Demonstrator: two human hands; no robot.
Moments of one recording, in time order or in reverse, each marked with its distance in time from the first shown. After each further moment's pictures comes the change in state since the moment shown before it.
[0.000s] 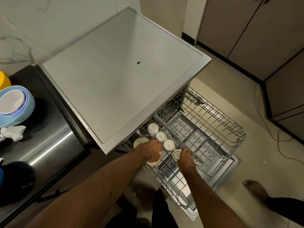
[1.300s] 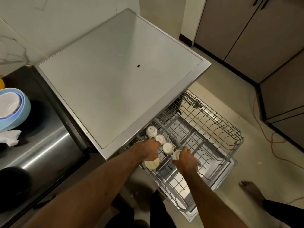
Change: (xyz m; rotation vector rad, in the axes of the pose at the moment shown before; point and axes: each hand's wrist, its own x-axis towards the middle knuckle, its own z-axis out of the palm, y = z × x) left_hand 0.004 -0.018 -0.017 -0.116 -0.012 -0.062; right_hand -0.016 -0.019 -0.032 -0.079 0.068 0.007
